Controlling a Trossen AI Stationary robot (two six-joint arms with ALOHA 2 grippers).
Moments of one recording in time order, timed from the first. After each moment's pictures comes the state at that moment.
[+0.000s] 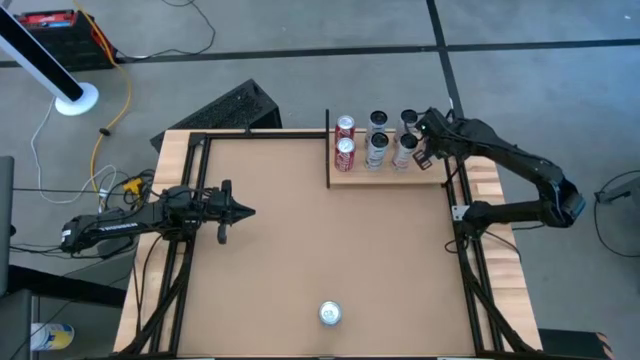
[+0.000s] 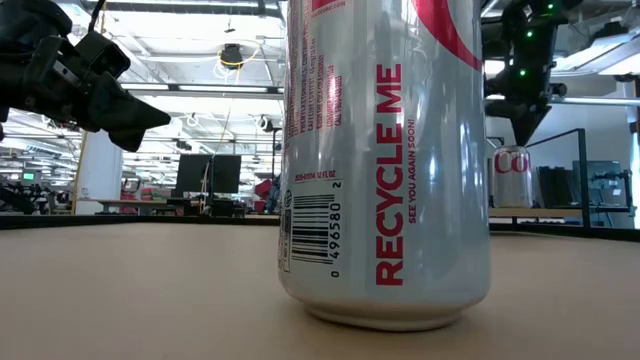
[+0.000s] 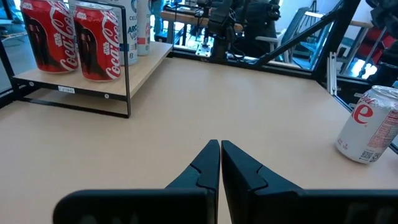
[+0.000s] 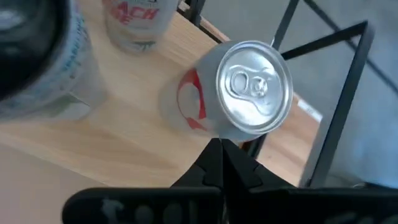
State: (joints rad) left arm 0.23 0.13 0.01 0.07 0.16 -0.14; right arm -0.78 1.16 1.02 -1.07 0.50 0.12
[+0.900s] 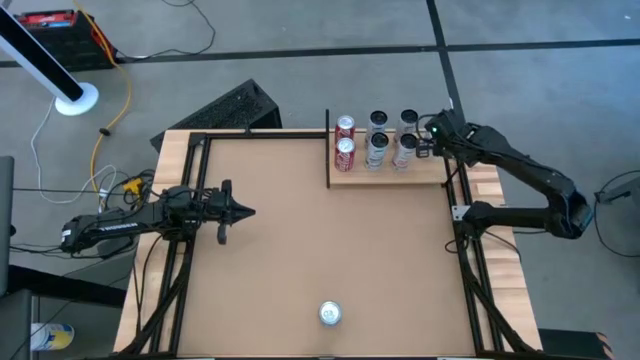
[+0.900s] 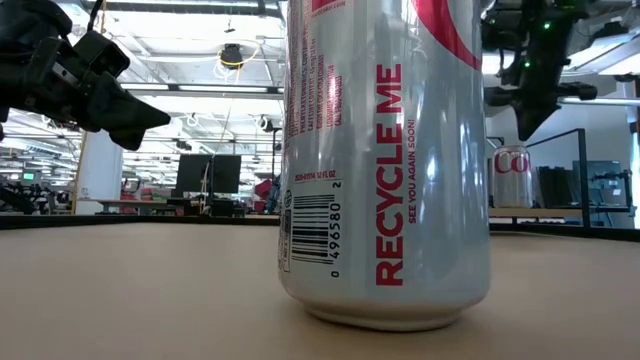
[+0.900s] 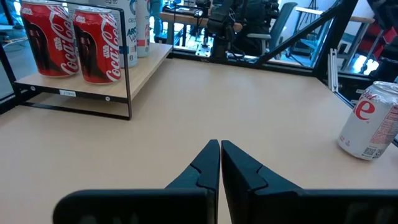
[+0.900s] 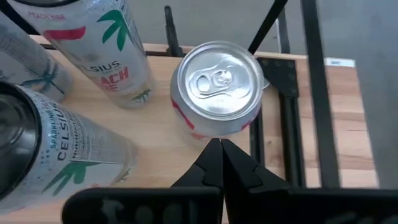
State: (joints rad) left arm 0.23 0.13 0.01 0.07 0.16 -0.11; right arm -0.78 1.03 0.96 -1.00 0.48 0.63
